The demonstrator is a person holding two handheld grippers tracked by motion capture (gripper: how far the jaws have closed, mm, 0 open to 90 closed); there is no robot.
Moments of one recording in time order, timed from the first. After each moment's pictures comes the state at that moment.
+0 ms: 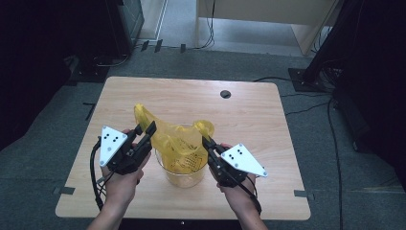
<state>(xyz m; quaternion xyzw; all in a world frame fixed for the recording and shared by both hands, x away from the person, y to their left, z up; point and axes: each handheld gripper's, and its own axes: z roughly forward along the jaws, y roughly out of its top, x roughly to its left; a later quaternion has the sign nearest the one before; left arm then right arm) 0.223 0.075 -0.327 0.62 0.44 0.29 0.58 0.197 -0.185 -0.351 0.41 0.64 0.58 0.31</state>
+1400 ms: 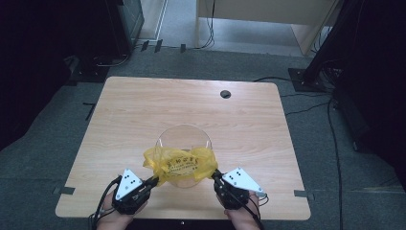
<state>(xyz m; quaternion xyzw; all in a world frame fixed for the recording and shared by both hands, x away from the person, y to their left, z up) 0.183 0.098 -0.445 0.77 0.41 0.18 0.45 0.169 -0.202 -0.428 0.48 0.69 0.48 0.24</state>
